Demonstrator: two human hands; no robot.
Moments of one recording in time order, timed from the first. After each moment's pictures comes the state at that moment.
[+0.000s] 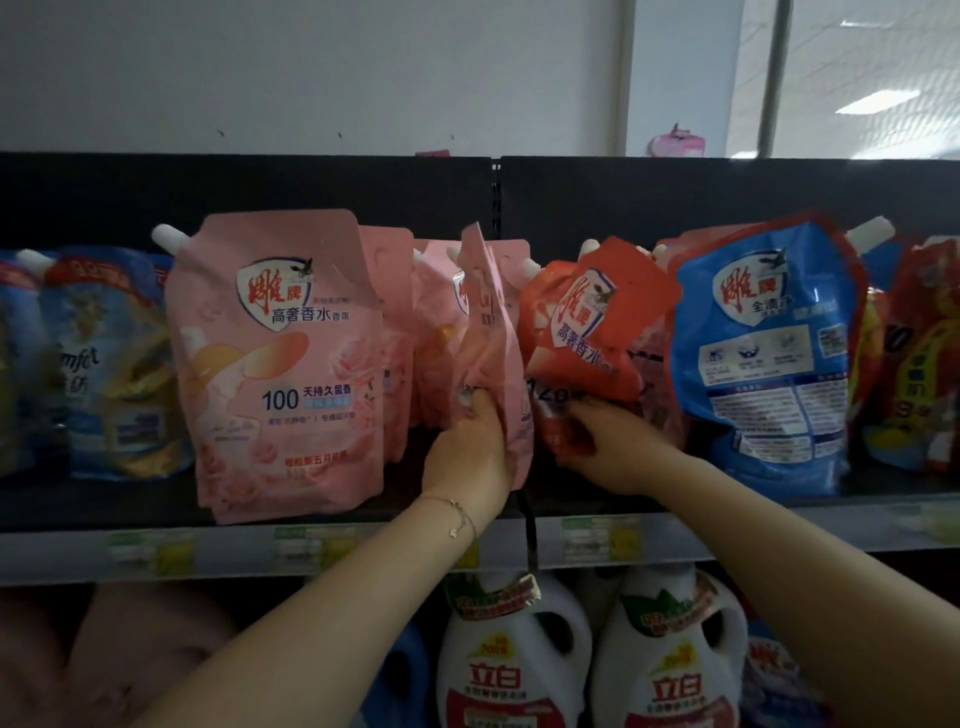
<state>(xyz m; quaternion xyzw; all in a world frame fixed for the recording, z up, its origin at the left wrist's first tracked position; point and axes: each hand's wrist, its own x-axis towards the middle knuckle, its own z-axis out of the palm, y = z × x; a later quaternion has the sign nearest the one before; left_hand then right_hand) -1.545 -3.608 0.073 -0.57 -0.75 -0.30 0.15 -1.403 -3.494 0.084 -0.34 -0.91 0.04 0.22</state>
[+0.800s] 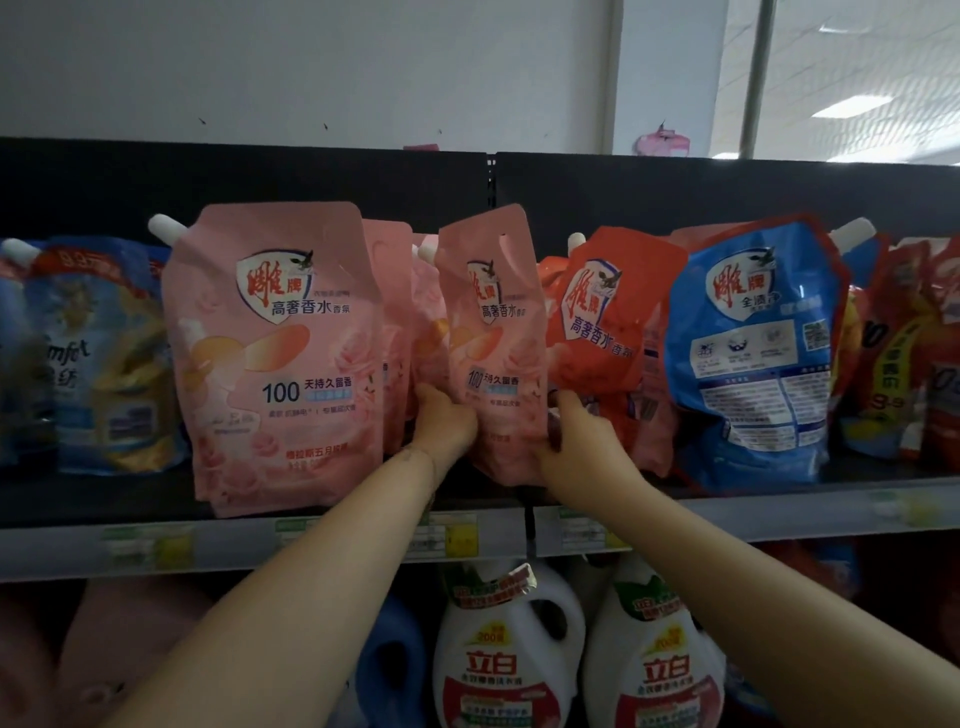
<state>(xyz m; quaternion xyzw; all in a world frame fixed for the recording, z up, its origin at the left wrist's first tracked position) -1.576 -3.583 0.086 -0.42 -0.67 -0.58 -0.19 -1.423 -3.567 0.079 -0.39 -0.82 0.19 0.37</state>
